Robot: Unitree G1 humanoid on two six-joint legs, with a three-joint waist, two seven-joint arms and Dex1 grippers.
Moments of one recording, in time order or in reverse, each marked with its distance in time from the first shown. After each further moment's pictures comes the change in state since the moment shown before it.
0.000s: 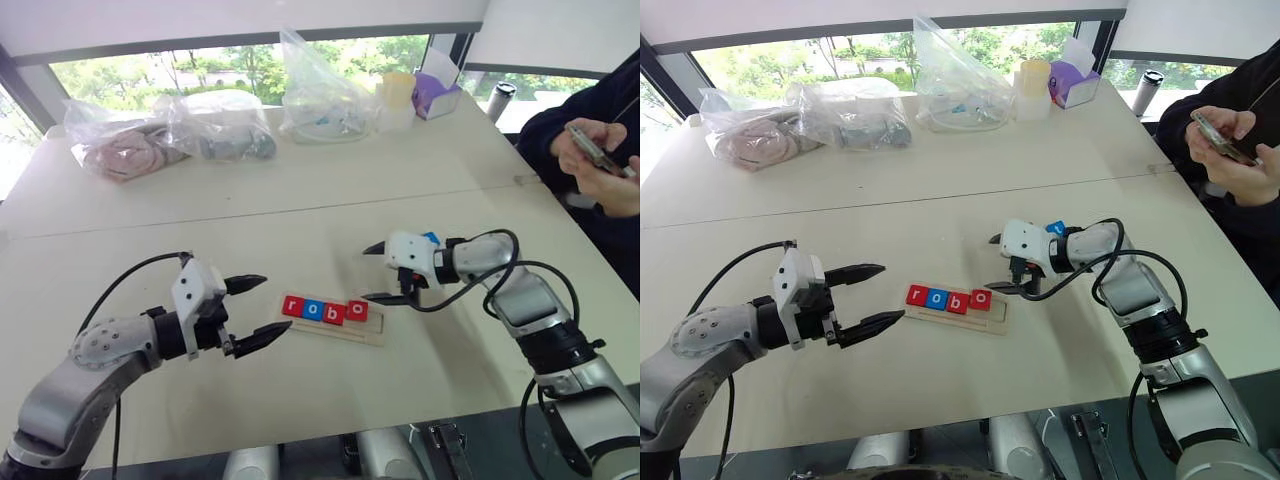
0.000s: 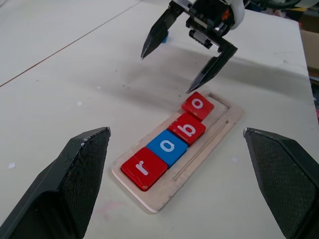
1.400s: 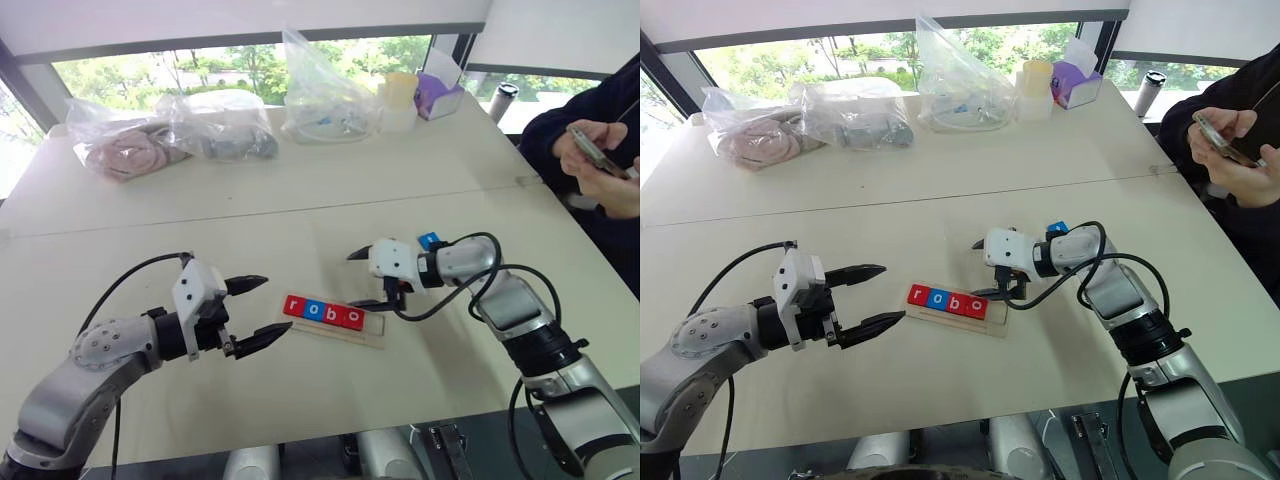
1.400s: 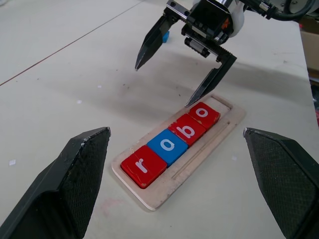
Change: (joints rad) left arm 0.002 -0.001 -0.002 0.000 -0.001 0.001 0.006; right arm -0.016 0.017 0.037 -0.013 -0.030 -0.012 -0.013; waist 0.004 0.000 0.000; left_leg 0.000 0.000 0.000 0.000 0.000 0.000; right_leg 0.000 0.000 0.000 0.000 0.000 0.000
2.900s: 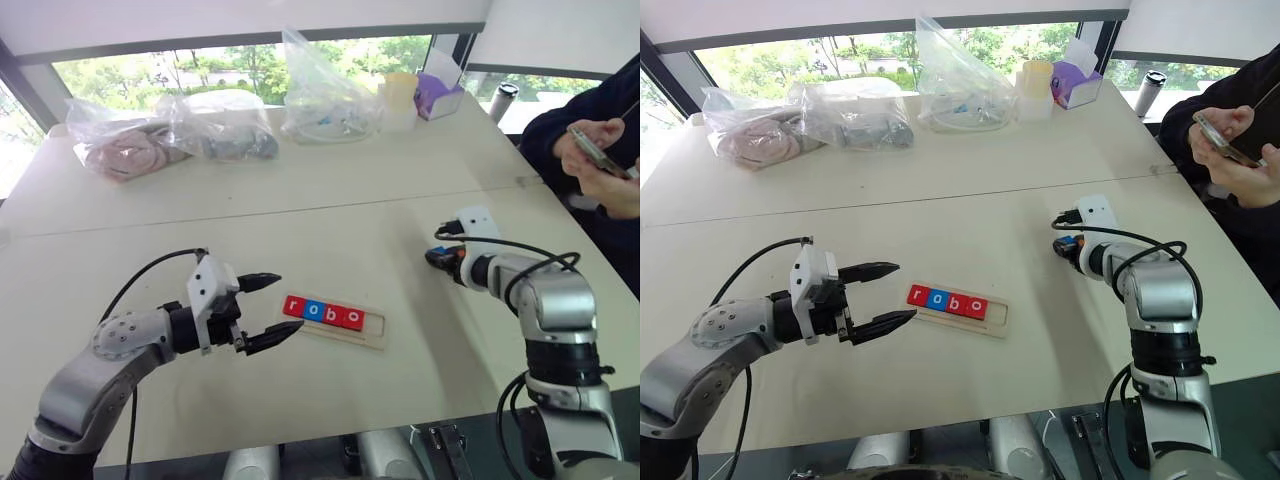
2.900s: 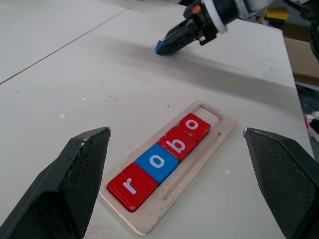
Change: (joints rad) left arm -0.070 -0.033 -0.073 0.043 0.017 -0.008 -0.032; right arm 0.151 0.174 -0.488 -0.338 0.168 1.156 -0.739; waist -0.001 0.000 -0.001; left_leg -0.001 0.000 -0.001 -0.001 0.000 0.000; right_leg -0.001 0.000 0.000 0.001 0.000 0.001
